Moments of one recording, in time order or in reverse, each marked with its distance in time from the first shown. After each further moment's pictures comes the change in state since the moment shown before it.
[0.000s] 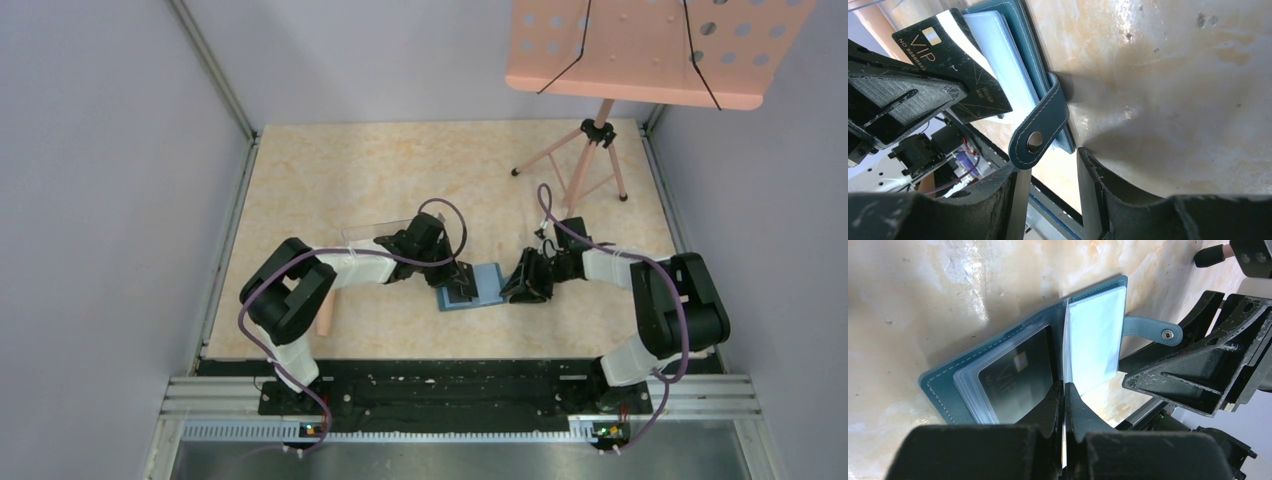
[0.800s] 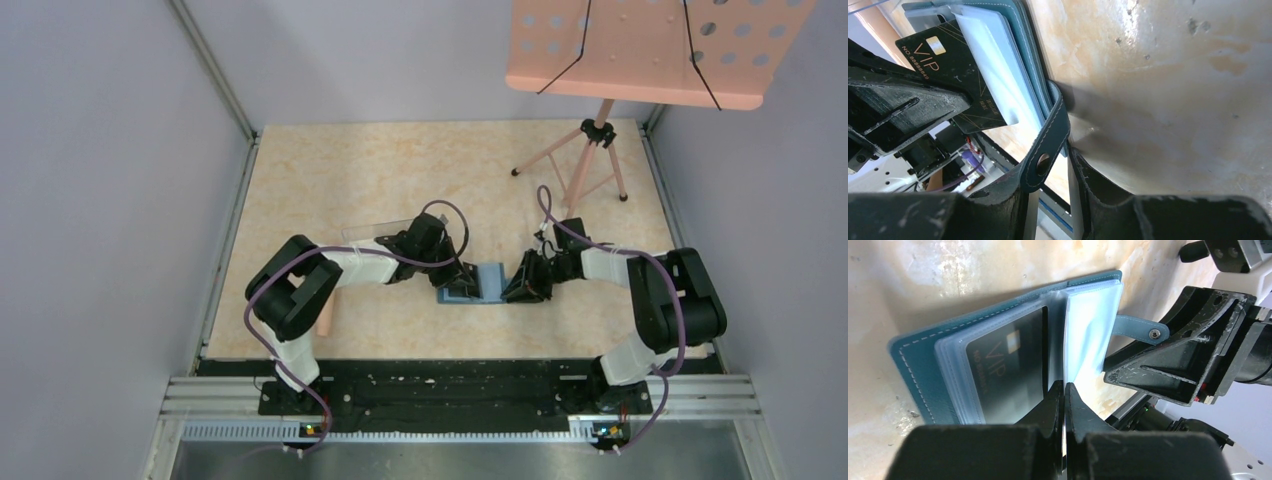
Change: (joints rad) left arm 0.002 0.038 -0.002 0.082 0.079 -0.052; right arm 0.002 0.036 0.002 0.016 -0.018 0.015
